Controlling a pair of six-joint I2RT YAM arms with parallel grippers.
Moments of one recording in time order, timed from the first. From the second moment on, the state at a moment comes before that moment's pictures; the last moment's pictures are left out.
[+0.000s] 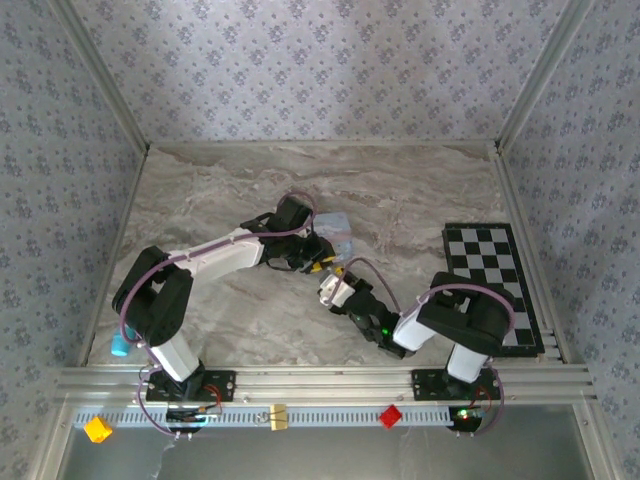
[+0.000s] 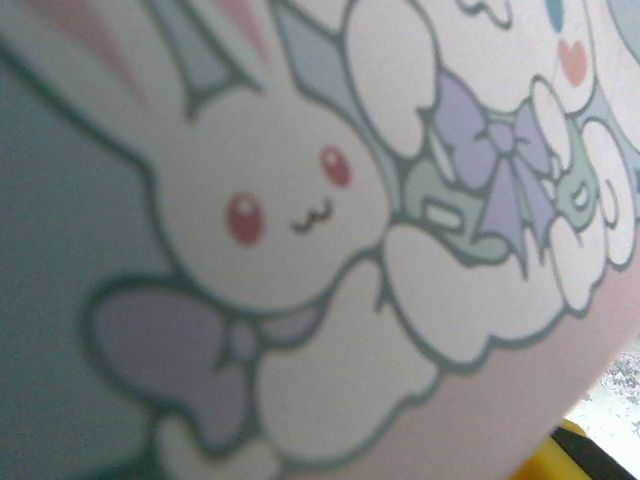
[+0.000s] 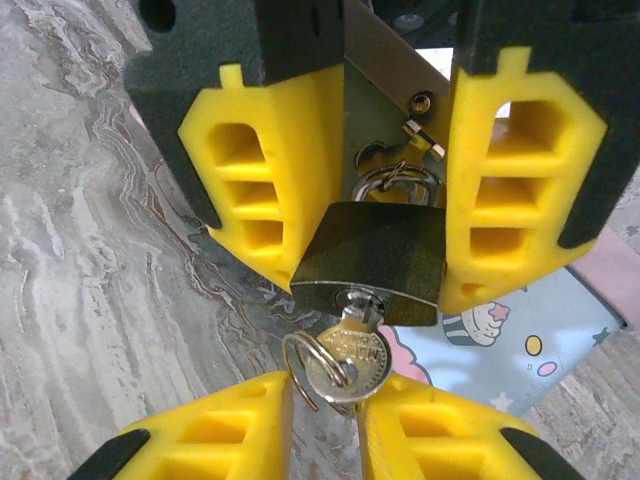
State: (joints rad) left arm -0.72 1.68 1.10 -0.37 0.39 -1.17; right arm 1.09 1.72 0.30 1.16 0.57 -0.45
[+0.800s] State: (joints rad) left arm -0.71 1.68 1.11 -0.39 0.39 -1.17; right arm 1.11 1.73 0.29 1.27 0.59 -0.58
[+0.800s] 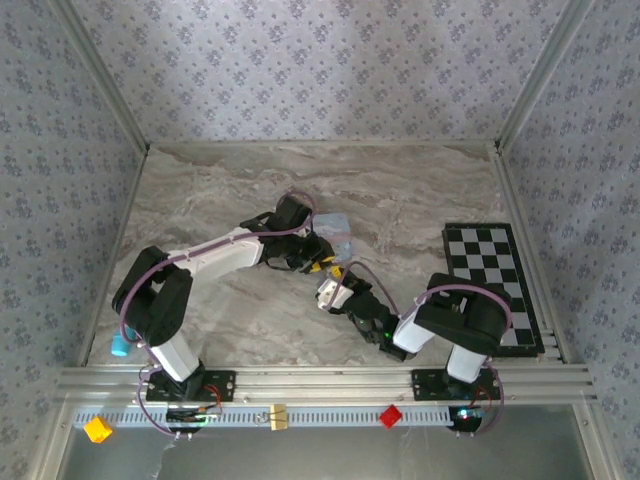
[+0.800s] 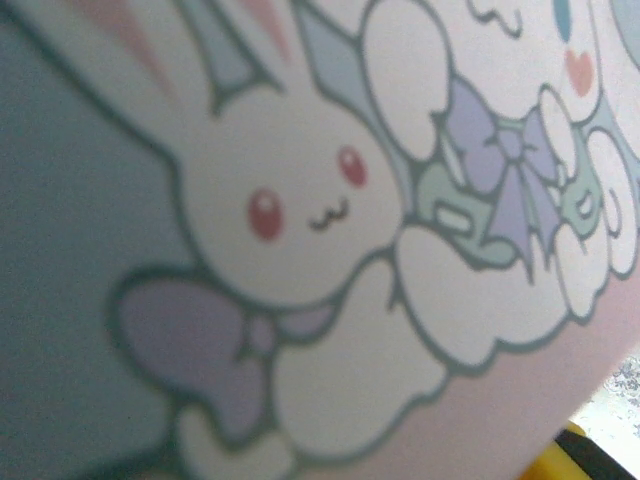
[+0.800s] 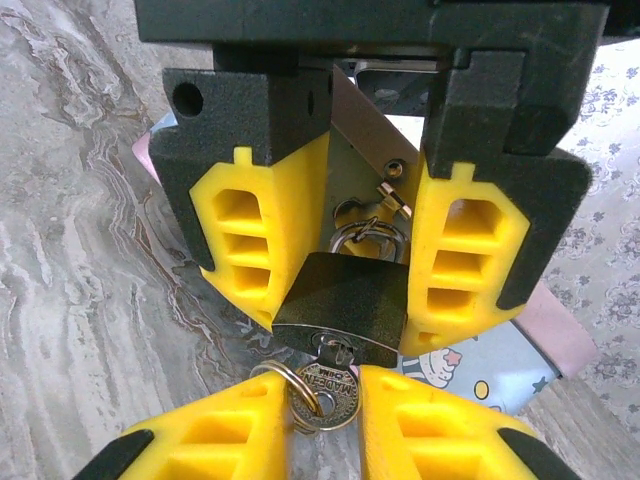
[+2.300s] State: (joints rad) left arm -0.72 1.67 1.02 -0.16 0.40 -1.29; right arm 0.89 1.51 0.22 1.08 0.17 0.18
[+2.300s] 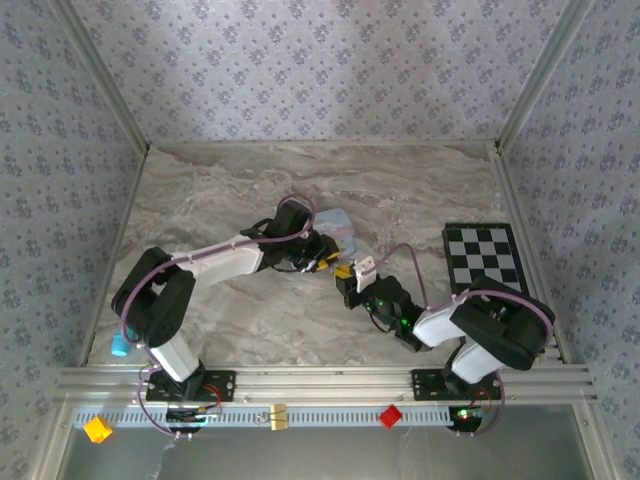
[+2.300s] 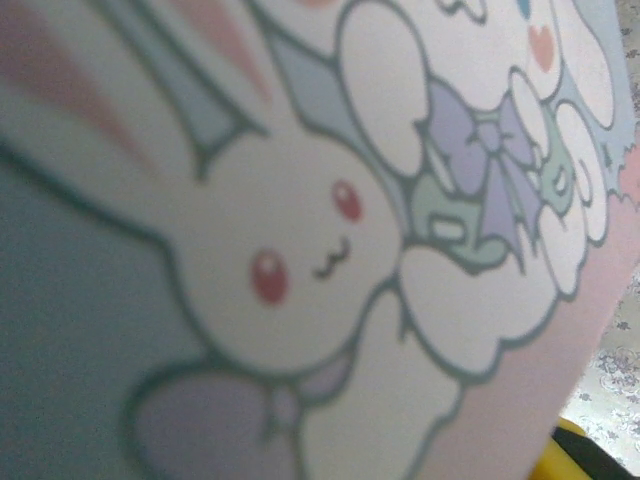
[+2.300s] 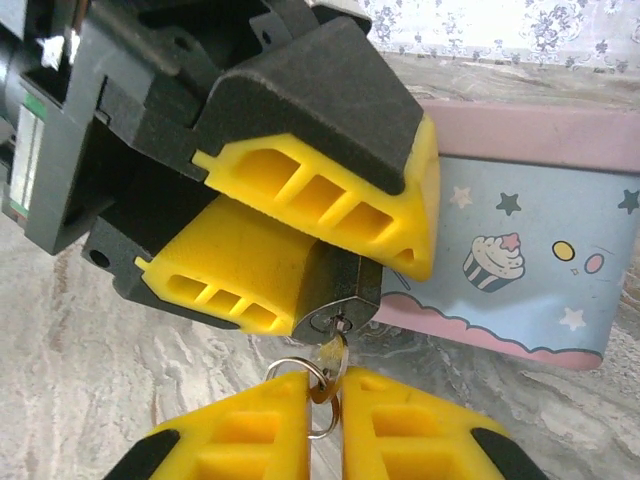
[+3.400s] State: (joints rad) left arm -0.74 1.66 0.97 -0.02 0.33 -1.35; right arm 0.73 1.57 0.22 1.20 -0.10 0.67
